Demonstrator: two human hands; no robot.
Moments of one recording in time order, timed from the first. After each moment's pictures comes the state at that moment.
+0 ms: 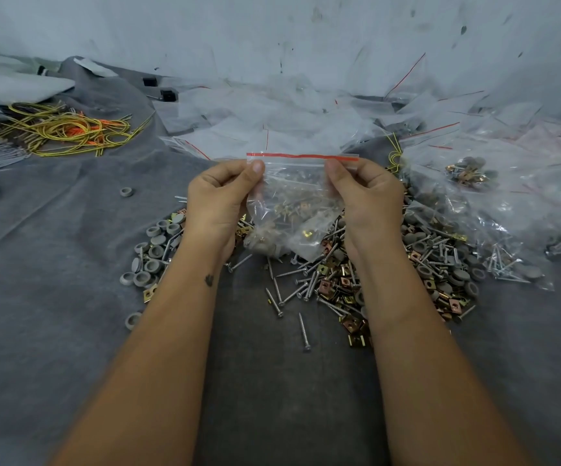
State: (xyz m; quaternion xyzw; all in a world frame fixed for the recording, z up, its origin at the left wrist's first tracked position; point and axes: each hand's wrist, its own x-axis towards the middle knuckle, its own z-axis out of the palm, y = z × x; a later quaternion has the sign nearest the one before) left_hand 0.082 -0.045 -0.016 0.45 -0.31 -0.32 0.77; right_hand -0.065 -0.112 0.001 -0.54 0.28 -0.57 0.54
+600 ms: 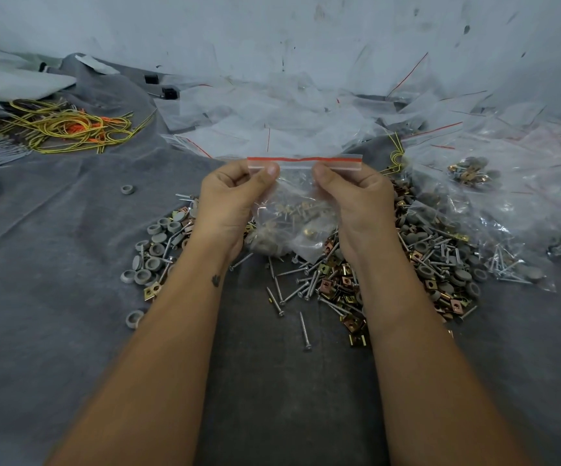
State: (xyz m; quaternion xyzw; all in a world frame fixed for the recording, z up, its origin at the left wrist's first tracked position) left_hand 0.074 -0.046 -0.016 0.44 -0.35 -0.34 0.76; right_hand -0.061 -0.110 -0.001 -0.52 0.25 -0.53 0.61
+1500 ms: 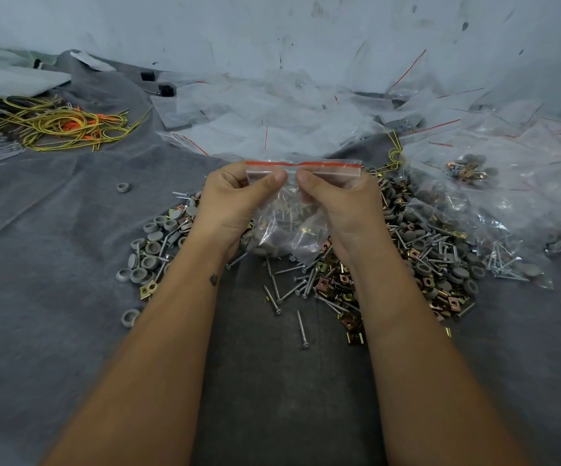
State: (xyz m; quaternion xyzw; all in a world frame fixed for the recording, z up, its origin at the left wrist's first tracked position) left_hand 0.075 -0.046 -0.020 0.43 -0.41 -0.34 0.73; right_hand -0.061 -0.107 -0.004 -0.57 0.26 -0.49 0.61
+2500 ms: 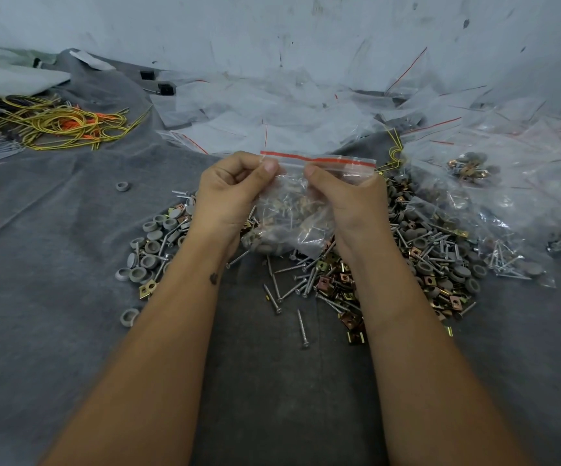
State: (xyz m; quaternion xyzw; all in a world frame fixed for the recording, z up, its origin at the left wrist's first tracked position) left_hand 0.075 -0.049 -0.018 0.44 -0.41 -0.31 0.74; right_hand -0.058 -0.110 -0.006 -0.55 0.27 -0.52 0.60
